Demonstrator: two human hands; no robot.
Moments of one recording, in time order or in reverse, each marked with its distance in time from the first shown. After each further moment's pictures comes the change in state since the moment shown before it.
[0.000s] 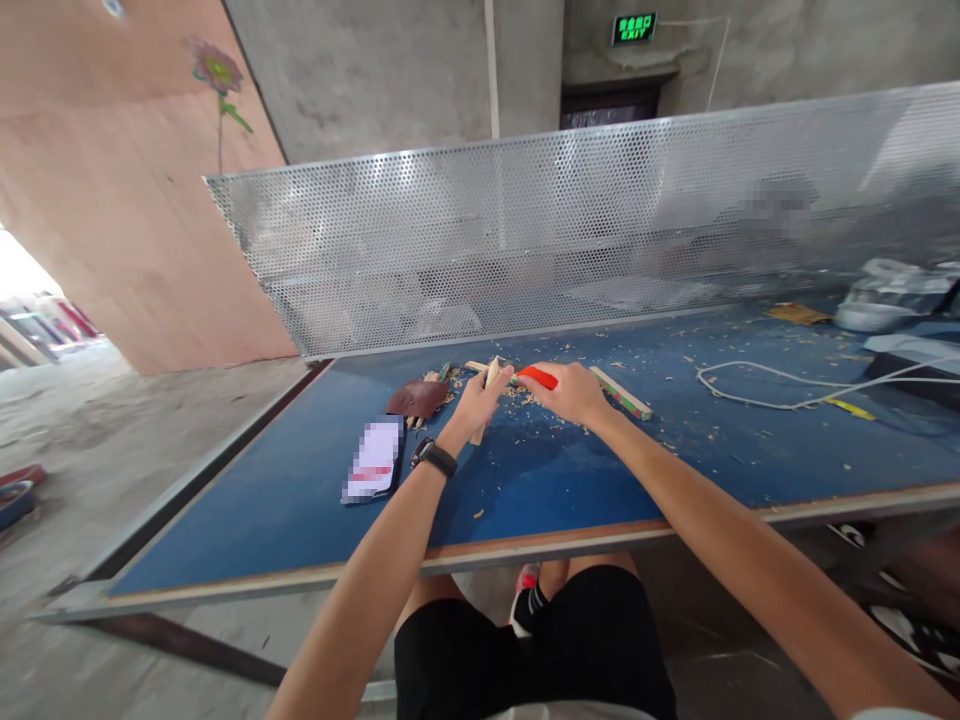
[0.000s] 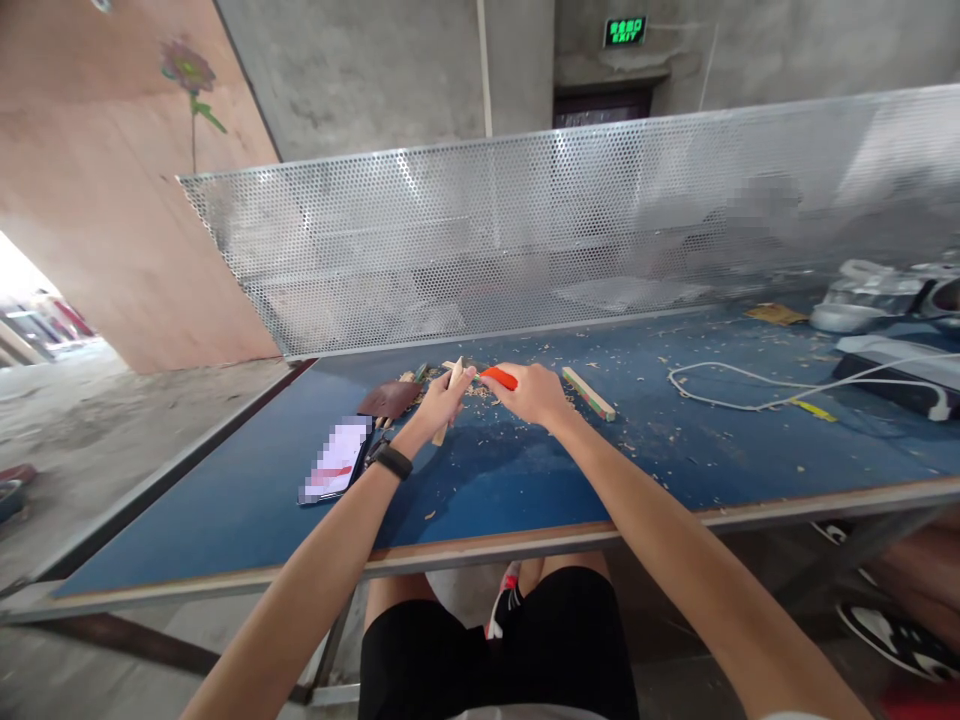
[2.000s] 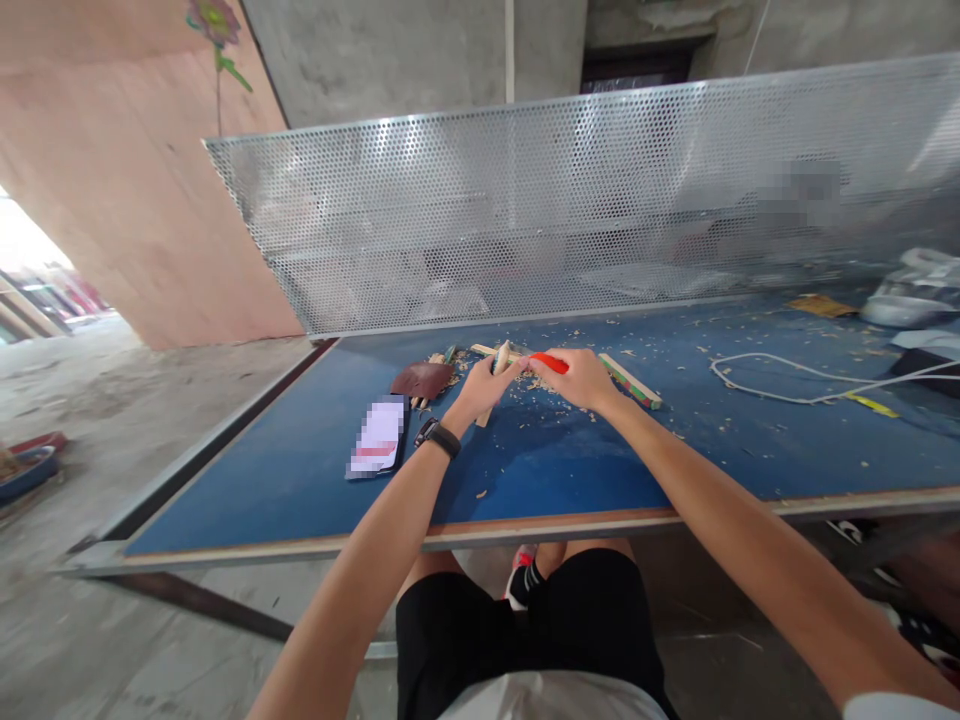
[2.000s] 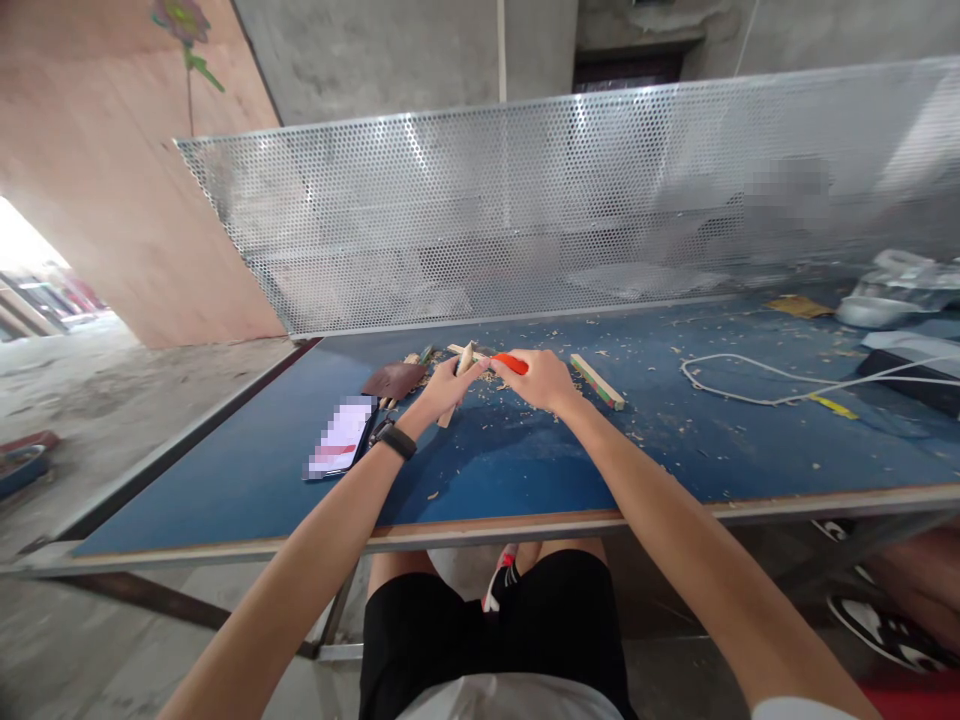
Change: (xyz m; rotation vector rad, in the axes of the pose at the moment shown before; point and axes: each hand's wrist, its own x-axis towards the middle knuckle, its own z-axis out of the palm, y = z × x) left_hand -0.004 0.007 0.002 0.153 -0.010 0.020; right_hand 0.002 0.009 0.001 0.053 -0.062 0.046
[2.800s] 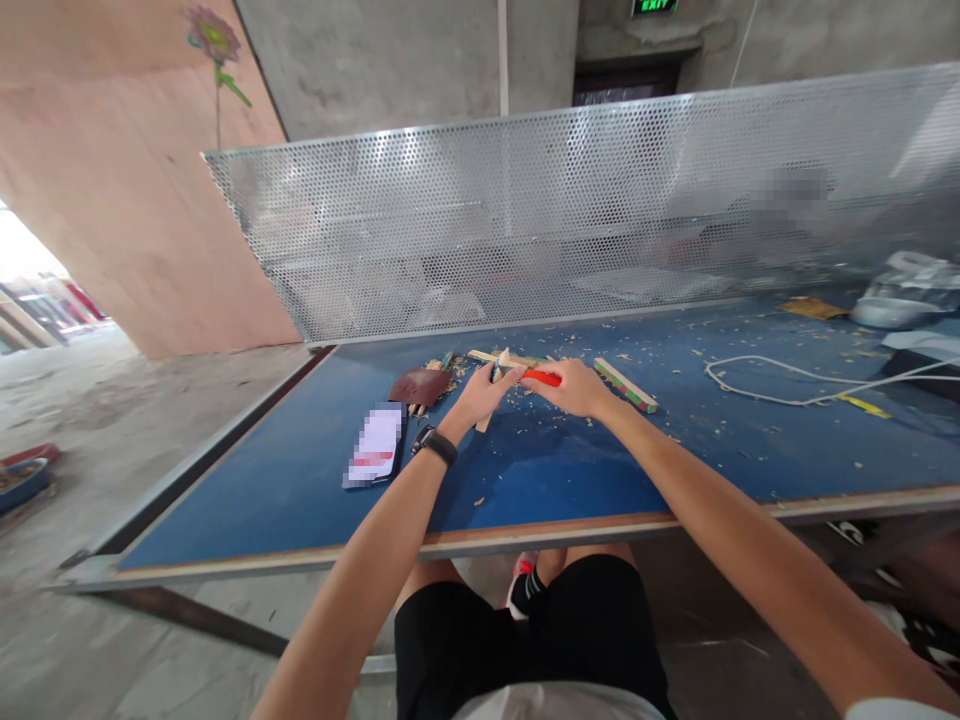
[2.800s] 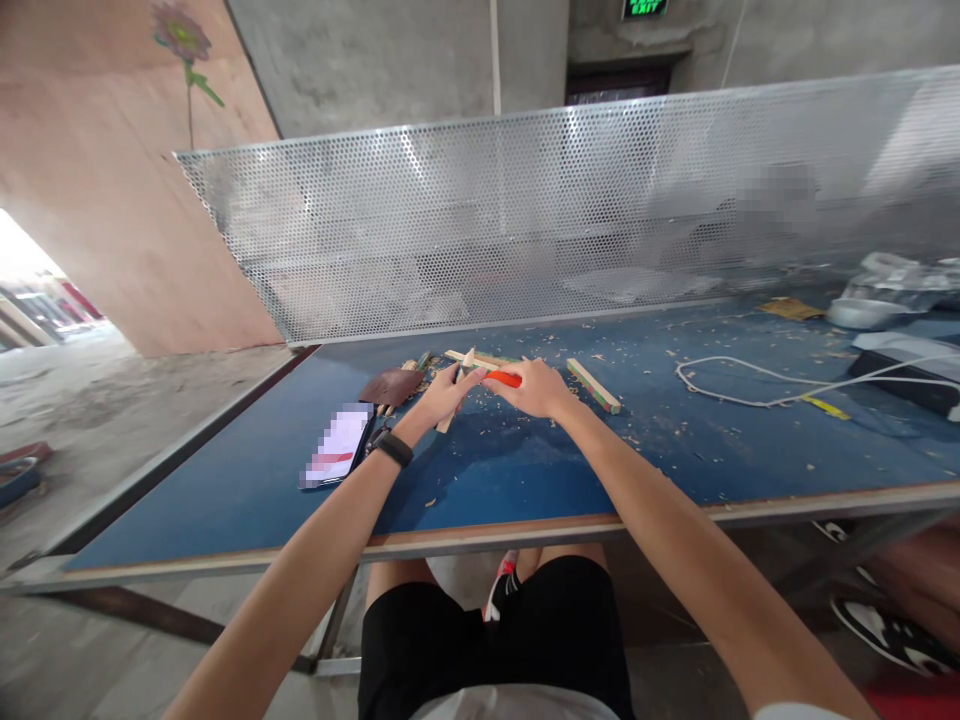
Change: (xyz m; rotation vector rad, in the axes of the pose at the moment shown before) left_hand 0.001 -0.004 -0.002 -0.021 -0.066 0.053; right_hand -0.002 0.000 -0.002 0.038 -0.162 -0.053
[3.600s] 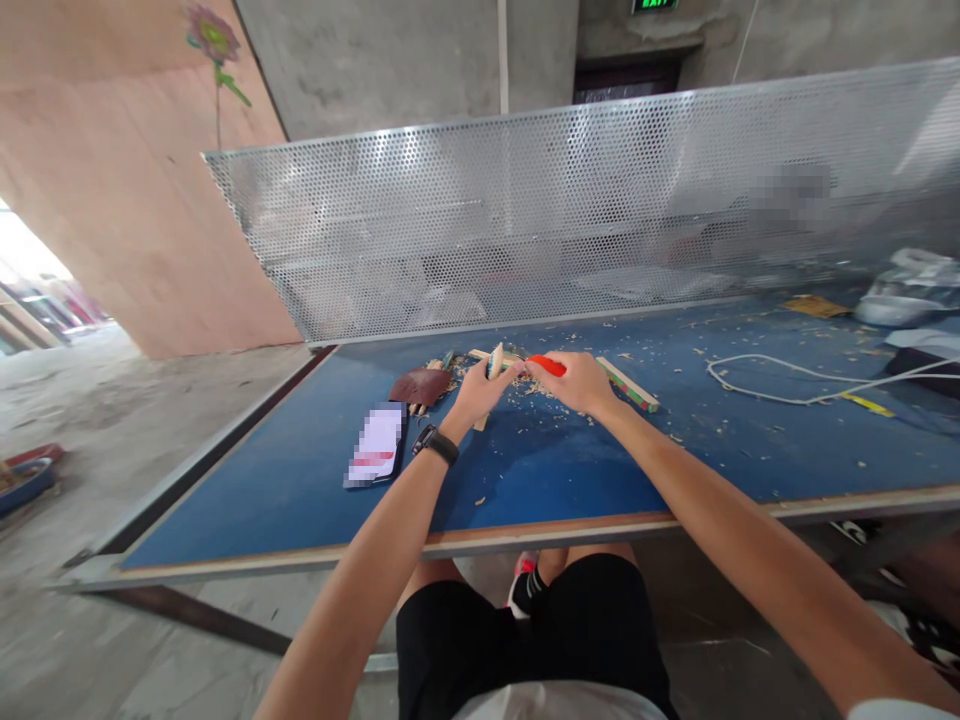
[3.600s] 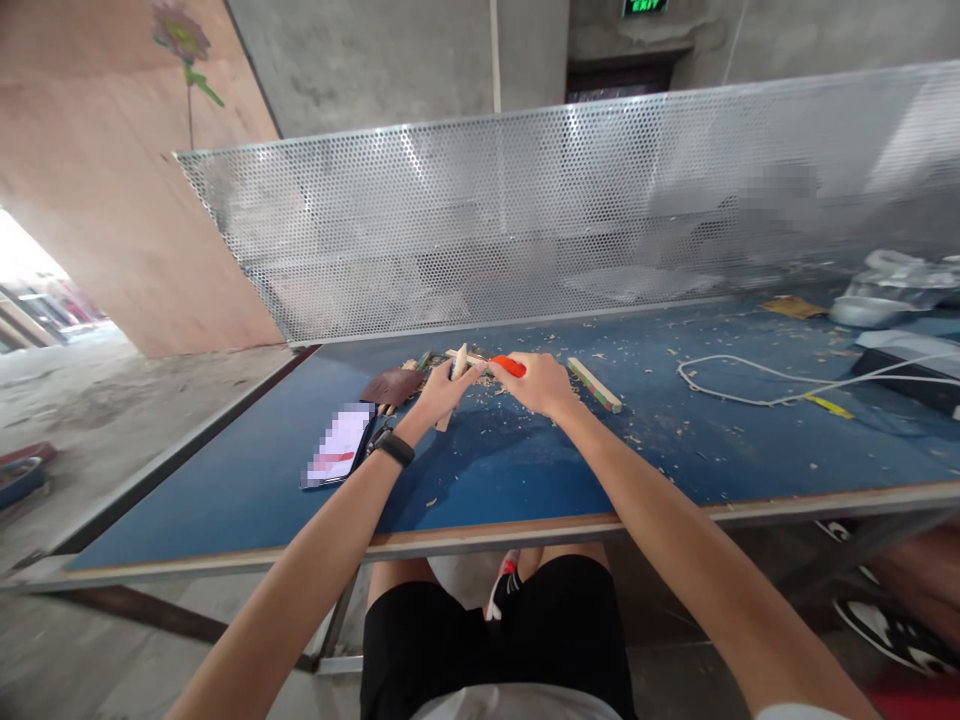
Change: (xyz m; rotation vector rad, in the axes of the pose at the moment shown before) left_hand 0.001 -0.001 0.000 0.036 0.109 -0.009; right_hand 0.000 -0.006 -0.001 -0.037 0.194 0.081
